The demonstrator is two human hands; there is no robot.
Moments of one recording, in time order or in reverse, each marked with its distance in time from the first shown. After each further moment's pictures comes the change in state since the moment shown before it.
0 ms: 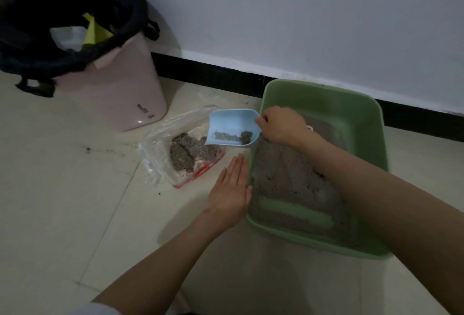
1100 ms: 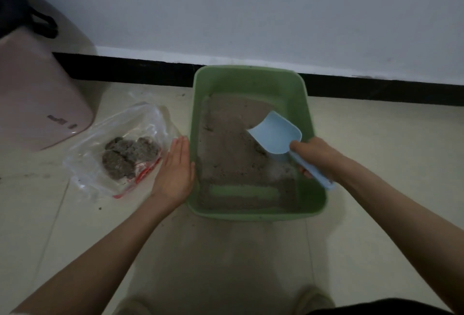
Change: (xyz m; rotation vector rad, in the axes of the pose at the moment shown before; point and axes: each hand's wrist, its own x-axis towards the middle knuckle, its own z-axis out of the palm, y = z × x) left_hand 0.029 0.008 -0.011 -0.019 0.090 -0.010; right_hand -0.134 0.128 -0.019 0.570 -0.064 0.709
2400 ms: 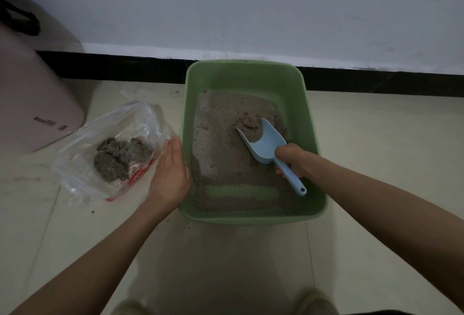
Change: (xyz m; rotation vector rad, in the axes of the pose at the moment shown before) left_hand 0.004 0.008 0.011 -0.149 0.048 -0.072; right_hand 0.065 0.011 0.044 0.306 -0.129 0.214
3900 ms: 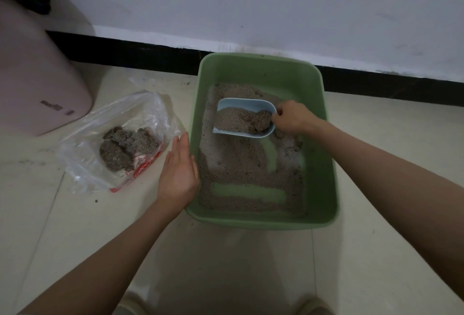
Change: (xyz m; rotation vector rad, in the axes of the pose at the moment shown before) left_hand 0.000 0.000 0.011 -0.127 0.088 -0.068; right_hand 0.012 -0.074 -0.010 -0.810 0.132 -0.570
